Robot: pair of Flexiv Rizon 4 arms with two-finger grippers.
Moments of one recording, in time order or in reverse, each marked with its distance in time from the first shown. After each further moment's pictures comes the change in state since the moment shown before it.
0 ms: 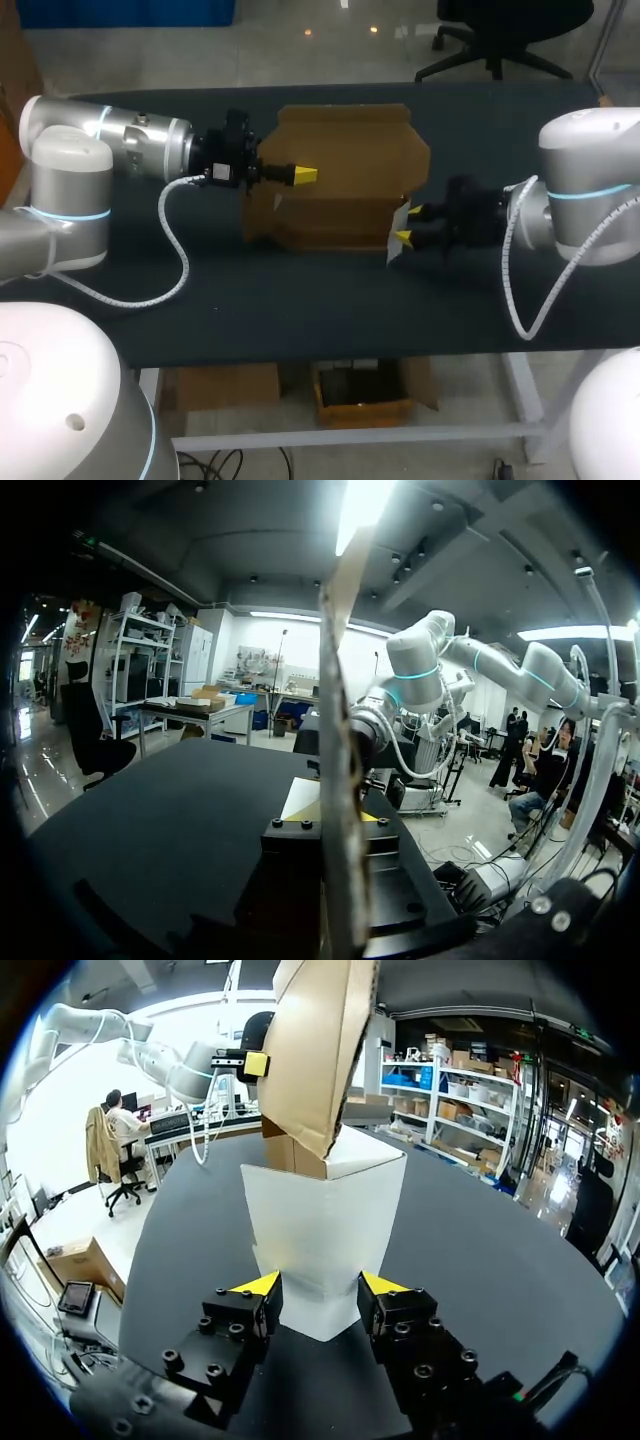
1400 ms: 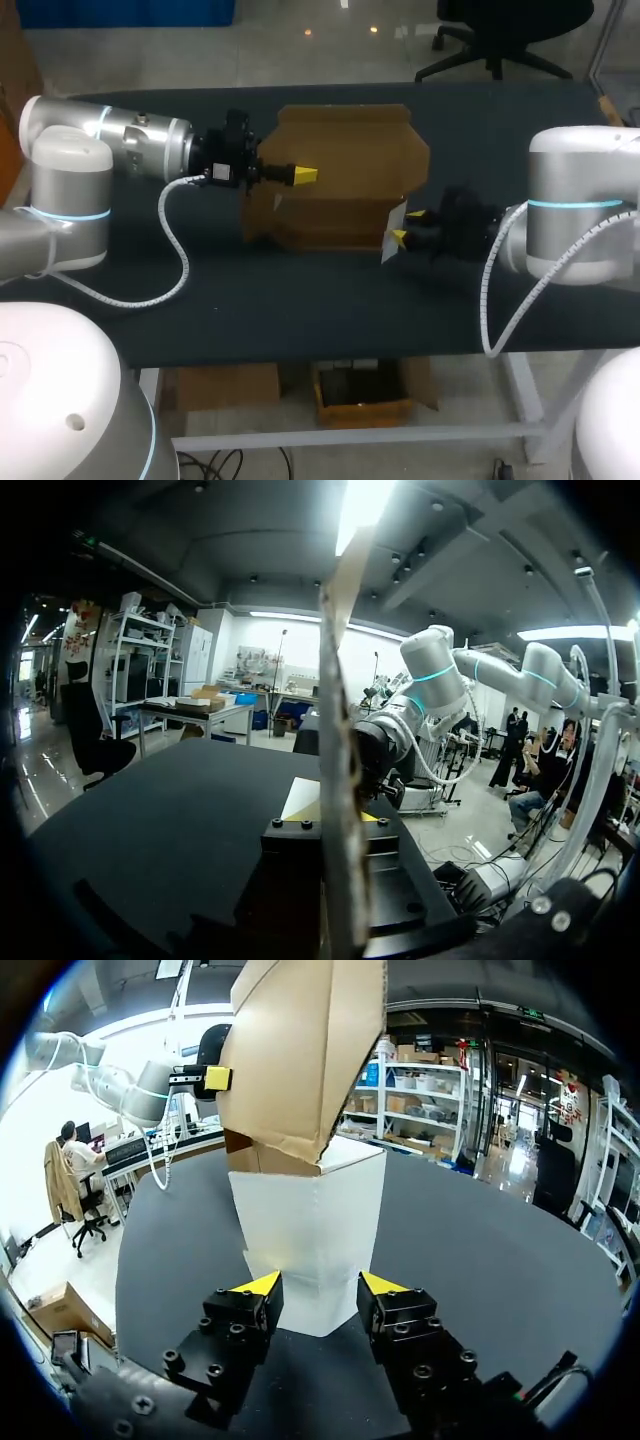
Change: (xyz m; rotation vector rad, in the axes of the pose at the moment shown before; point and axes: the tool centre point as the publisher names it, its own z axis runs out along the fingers) left arm 0.000 0.000 0.000 0.000 0.000 0.000; right arm 0.002 0.000 -0.003 -0.033 -0.200 0.151
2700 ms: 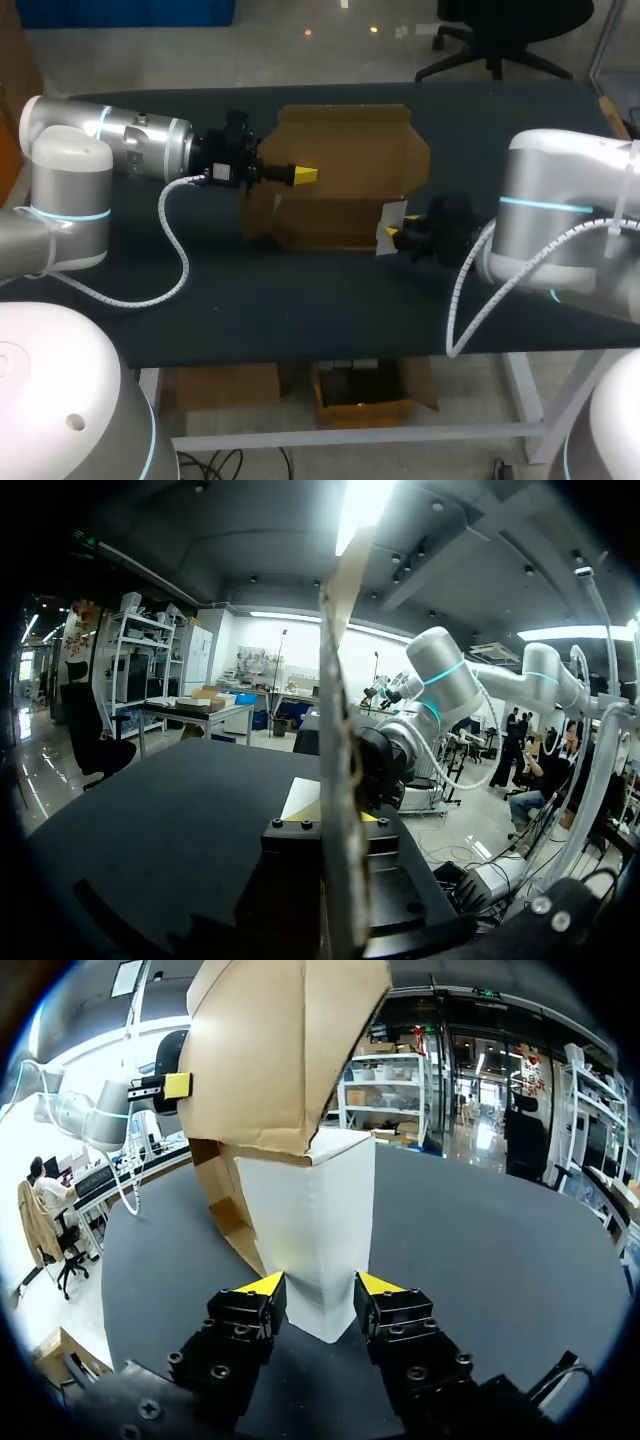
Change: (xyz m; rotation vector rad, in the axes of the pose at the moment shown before) left arm 0.000 0.000 0.000 0.000 0.000 0.000; right arm 0.002 -0.003 0.011 -0.006 -0.139 0.151
